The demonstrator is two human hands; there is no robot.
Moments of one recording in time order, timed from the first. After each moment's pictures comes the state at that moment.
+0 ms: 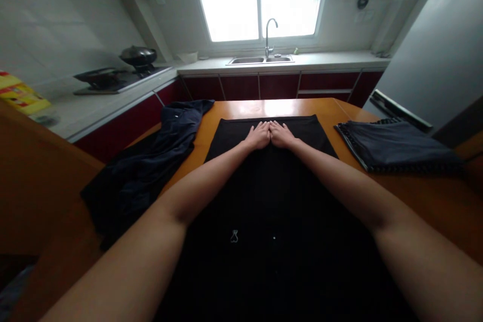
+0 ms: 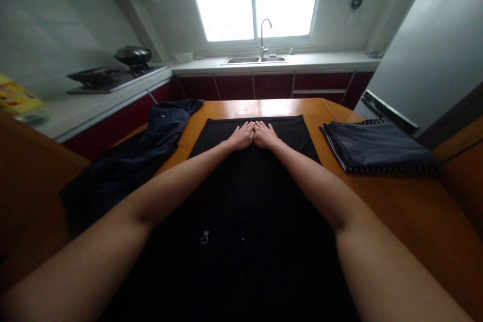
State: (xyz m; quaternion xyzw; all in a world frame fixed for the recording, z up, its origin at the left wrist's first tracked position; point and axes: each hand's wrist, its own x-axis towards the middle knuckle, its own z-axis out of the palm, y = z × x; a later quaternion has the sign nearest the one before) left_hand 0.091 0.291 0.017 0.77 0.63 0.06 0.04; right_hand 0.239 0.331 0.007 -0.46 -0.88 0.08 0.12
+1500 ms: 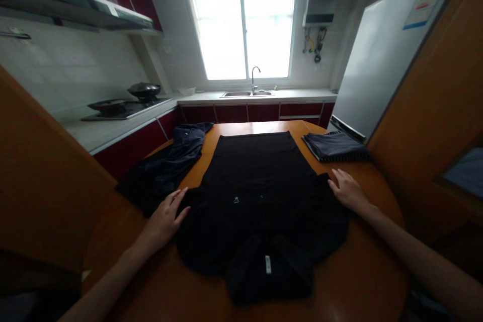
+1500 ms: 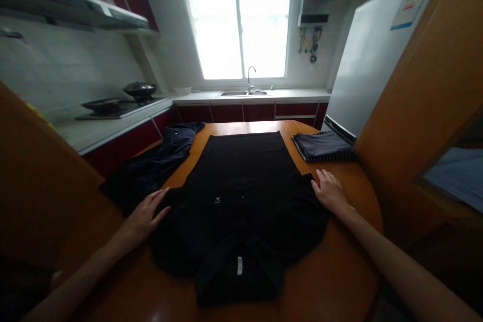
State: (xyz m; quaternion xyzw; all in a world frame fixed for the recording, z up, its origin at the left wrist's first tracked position) left_hand -0.069 -0.097 0.015 0.68 0.71 0.18 -0.05; right_hand 0.523 0.063 -0.010 -0.65 -0.73 0.00 0.22
